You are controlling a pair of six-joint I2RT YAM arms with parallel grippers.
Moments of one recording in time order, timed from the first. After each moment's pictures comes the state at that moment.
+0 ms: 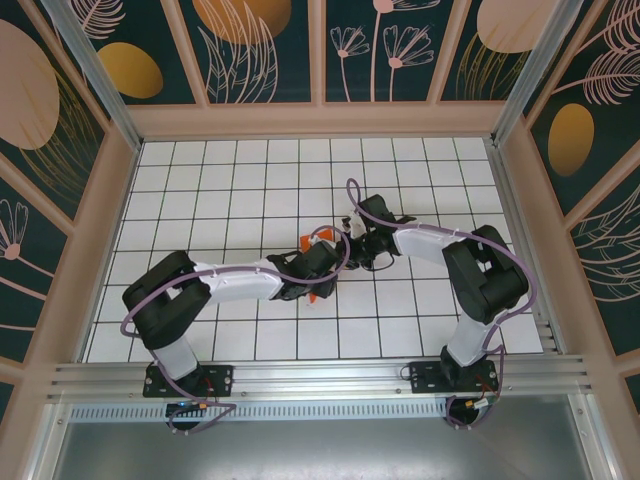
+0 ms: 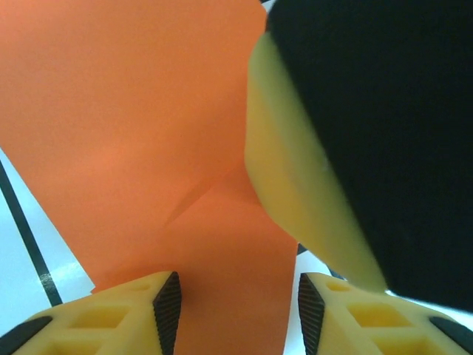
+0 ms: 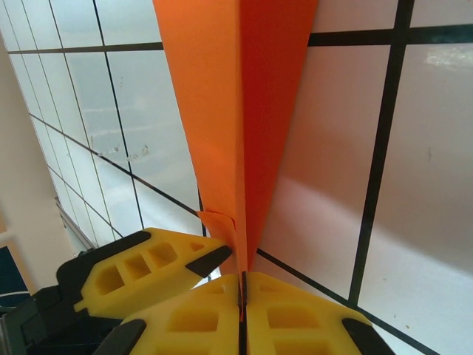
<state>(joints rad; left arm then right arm) -0.98 1.74 0.94 -0.24 -0.20 -0.54 0.55 1.75 0.96 -0.28 -0.67 0.70</state>
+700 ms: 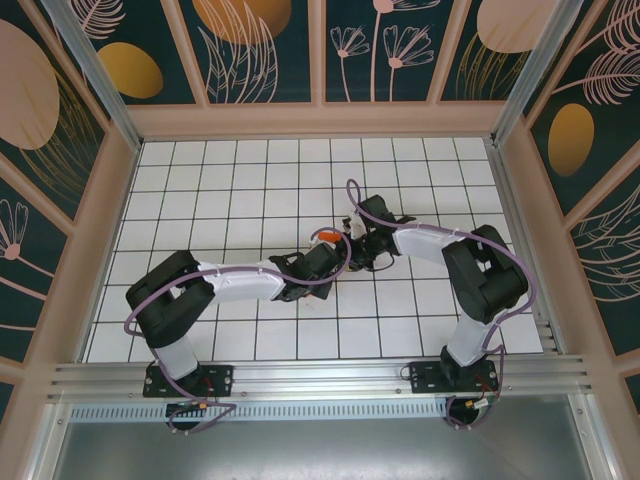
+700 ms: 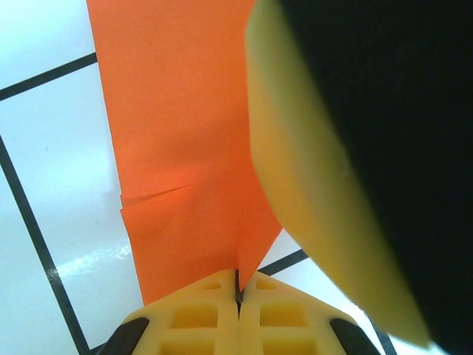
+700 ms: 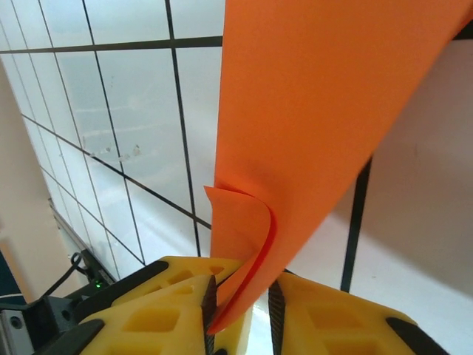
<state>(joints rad) -0.98 1.75 0.94 -0.25 -0.21 -0.55 0.55 1.75 0.96 -0.29 -0.66 0.69</state>
